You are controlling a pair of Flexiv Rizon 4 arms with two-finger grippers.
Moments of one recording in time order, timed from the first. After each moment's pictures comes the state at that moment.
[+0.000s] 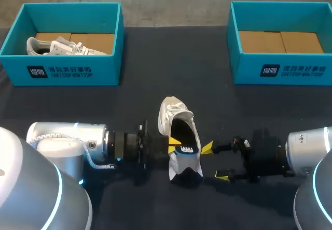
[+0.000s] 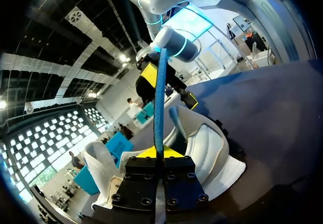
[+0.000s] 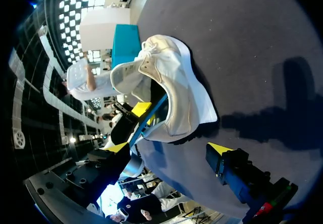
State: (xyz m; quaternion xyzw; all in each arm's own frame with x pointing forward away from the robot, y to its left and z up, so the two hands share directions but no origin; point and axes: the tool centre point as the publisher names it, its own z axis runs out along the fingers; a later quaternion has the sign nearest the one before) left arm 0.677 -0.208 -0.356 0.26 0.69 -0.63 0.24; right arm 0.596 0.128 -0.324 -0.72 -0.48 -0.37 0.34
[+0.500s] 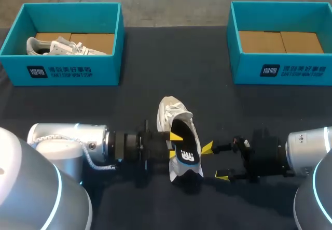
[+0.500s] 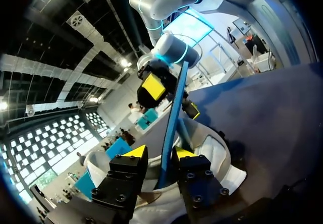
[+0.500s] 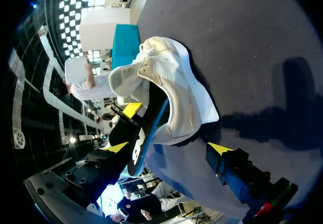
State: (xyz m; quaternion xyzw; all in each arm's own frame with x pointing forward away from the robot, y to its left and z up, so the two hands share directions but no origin) left arm 0.665 -0.212 -0.342 0.27 0.68 -0.64 0.24; right arm 0.596 0.128 -0.324 -0.72 -0.48 -0.37 0.34
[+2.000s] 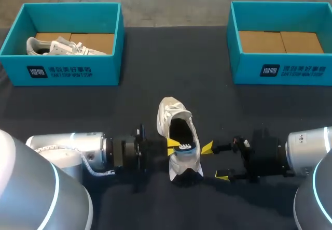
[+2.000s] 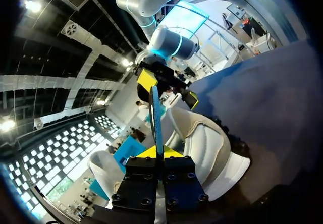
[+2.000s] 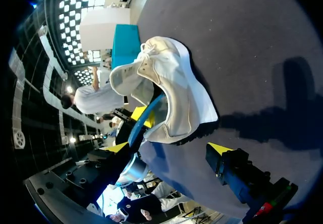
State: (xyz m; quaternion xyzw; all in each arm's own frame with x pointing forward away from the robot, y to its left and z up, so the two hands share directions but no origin) left arm 0.673 -0.206 -0.351 0.28 0.67 -0.62 0.31; right arm 0.596 0.128 -0.324 -0.72 -0.48 -0.37 0.34
